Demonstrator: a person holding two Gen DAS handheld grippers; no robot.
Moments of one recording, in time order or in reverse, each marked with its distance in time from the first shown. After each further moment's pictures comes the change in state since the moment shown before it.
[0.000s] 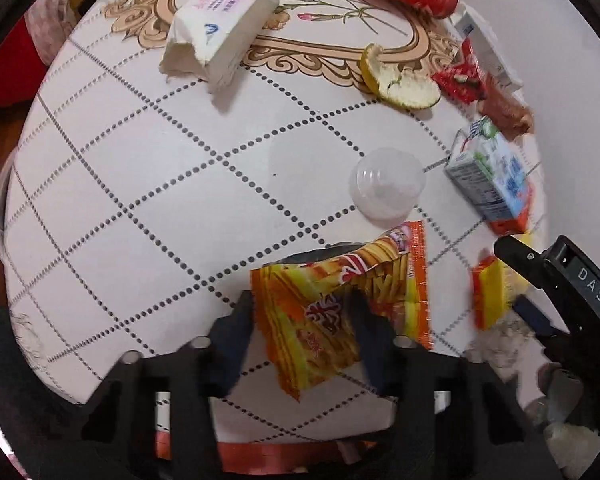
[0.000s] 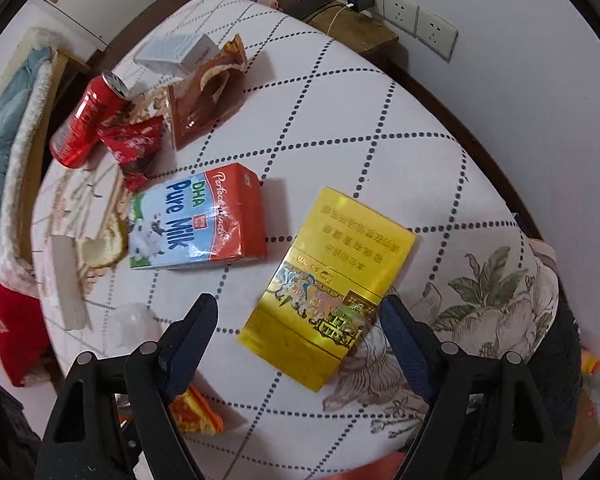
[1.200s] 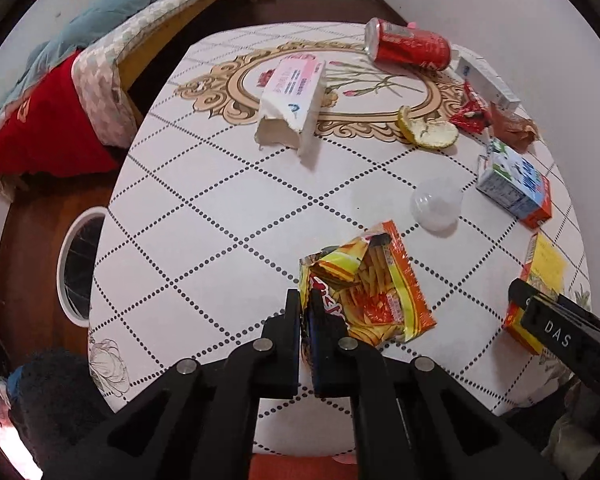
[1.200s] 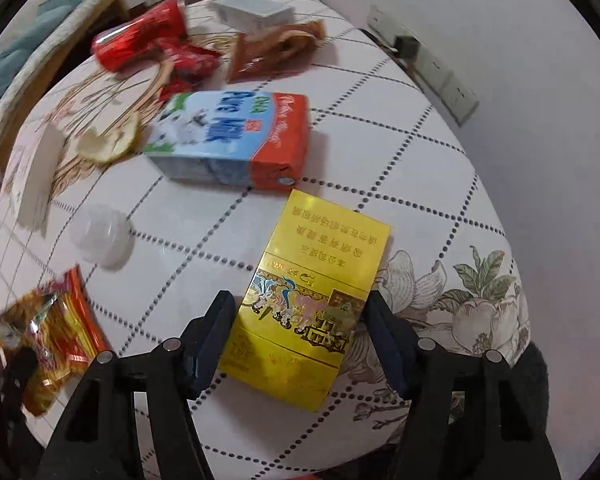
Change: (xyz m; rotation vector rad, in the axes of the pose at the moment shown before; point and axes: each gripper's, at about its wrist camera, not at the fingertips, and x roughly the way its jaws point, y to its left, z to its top) left arm -0.056 0.023 -0.066 0.108 -0.337 0.174; right arm 0.005 0.019 -0.070 -0.346 -0.138 -0.151
